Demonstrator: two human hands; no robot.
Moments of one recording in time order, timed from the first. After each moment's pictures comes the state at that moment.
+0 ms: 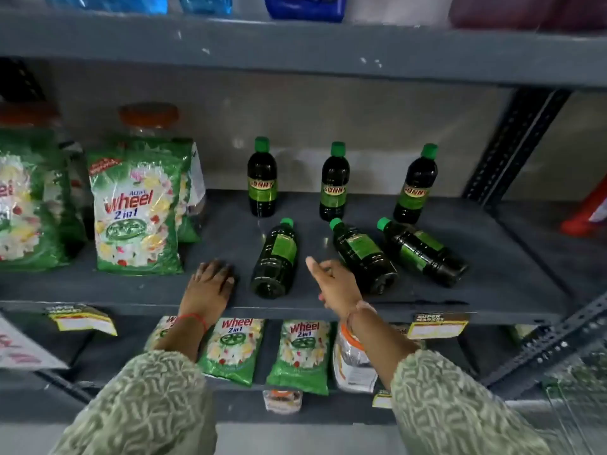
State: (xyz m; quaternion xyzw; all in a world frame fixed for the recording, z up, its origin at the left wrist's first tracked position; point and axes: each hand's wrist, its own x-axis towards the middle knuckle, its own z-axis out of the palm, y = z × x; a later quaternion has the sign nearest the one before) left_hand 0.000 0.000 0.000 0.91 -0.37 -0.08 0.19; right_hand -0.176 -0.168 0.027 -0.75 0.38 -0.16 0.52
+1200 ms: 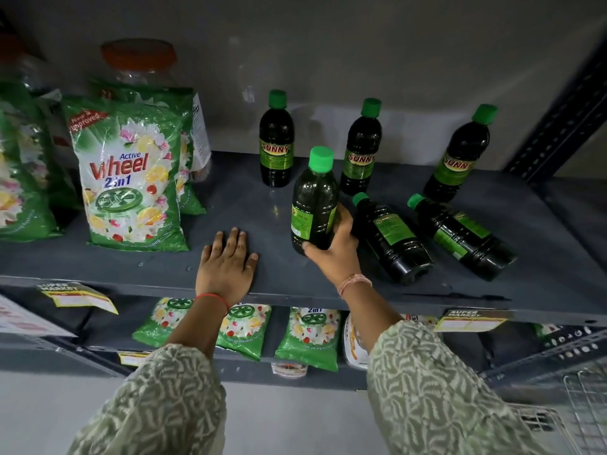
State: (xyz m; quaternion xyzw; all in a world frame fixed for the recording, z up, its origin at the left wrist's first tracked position) left_hand -0.005 -0.025 -0.001 0.93 -0.34 -0.08 0.09; right_hand -0.118 -0.174 0.009 -0.77 0.33 -0.28 0.47
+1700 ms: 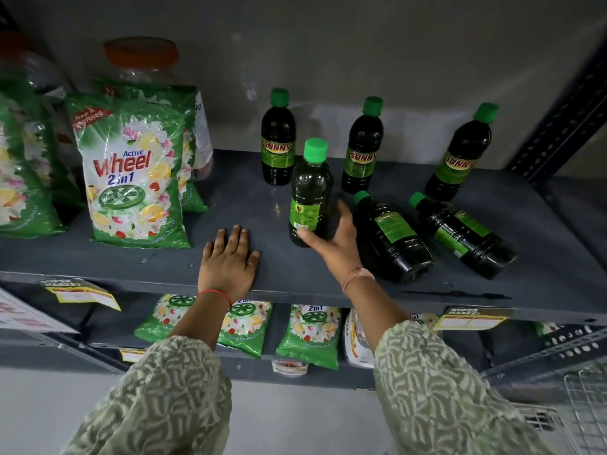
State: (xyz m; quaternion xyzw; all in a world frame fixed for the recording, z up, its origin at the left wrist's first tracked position) left_hand -0.005 -0.024 -0.002 0.93 -0.34 -0.07 0.09; right_hand -0.115 -0.179 0.013 -0.71 0.32 -0.27 0.56
